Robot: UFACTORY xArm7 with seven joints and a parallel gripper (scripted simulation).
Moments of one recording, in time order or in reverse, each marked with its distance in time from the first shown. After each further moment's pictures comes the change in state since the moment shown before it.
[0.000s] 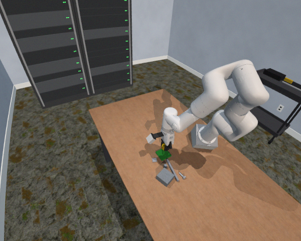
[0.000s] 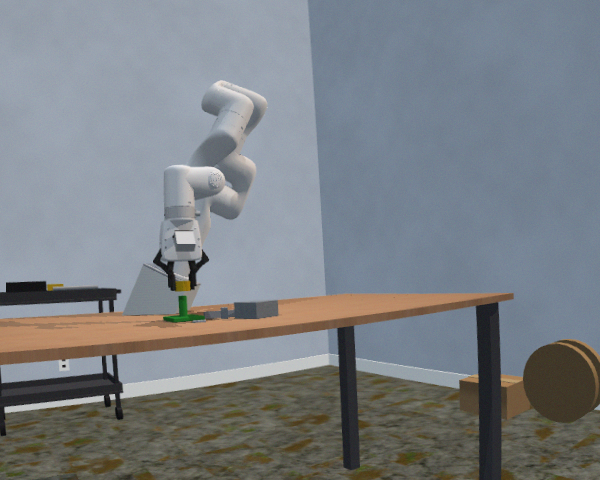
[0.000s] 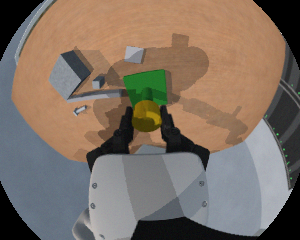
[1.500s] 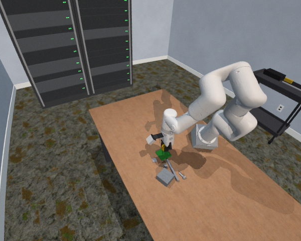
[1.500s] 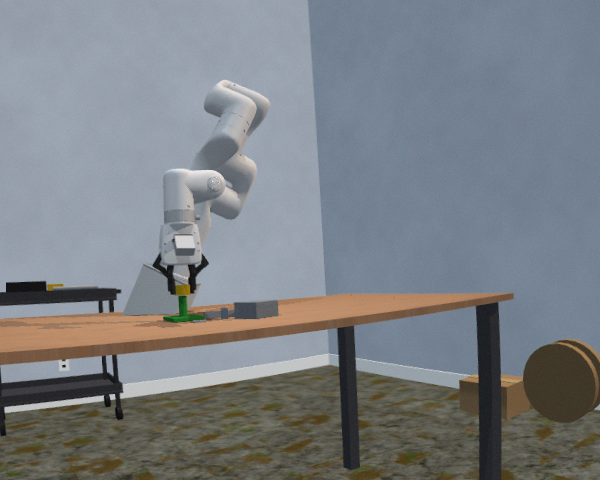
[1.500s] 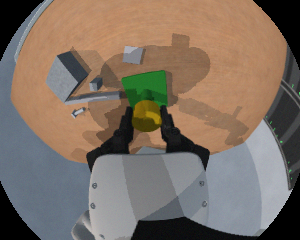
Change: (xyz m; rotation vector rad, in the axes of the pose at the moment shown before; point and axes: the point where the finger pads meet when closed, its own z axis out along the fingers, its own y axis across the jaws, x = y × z) arm -0.001 0.001 0.009 0.000 0.000 0.001
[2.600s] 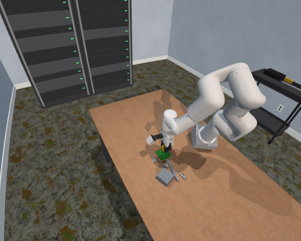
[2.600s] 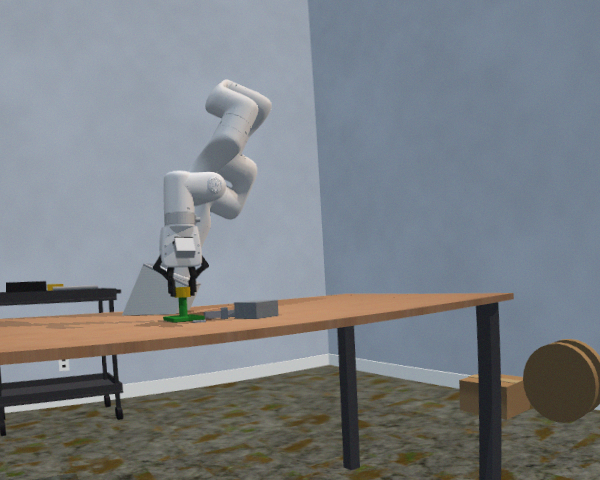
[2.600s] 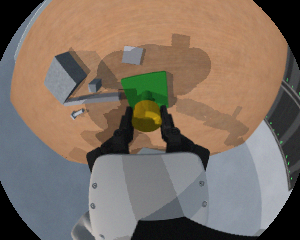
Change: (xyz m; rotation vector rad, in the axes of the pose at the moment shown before) arm 0.000 0.000 0.005 -0.001 0.000 0.000
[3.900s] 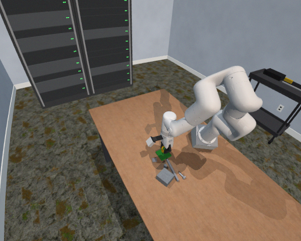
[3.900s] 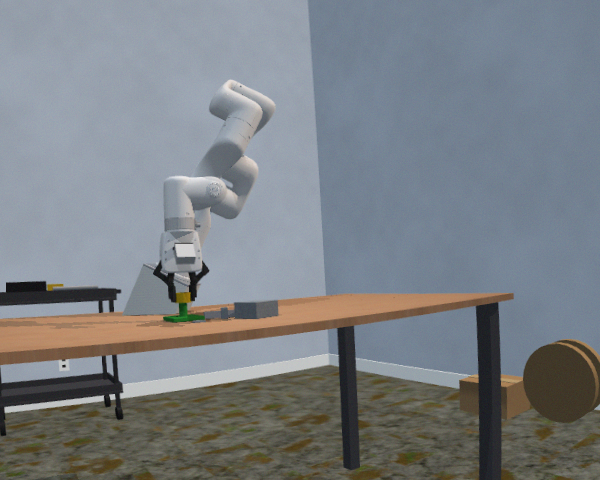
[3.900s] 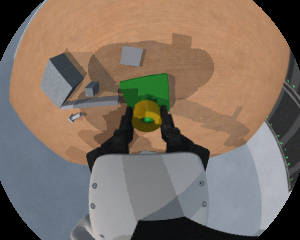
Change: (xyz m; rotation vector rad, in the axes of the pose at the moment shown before) arm 0.000 0.000 0.013 0.003 -0.004 0.002
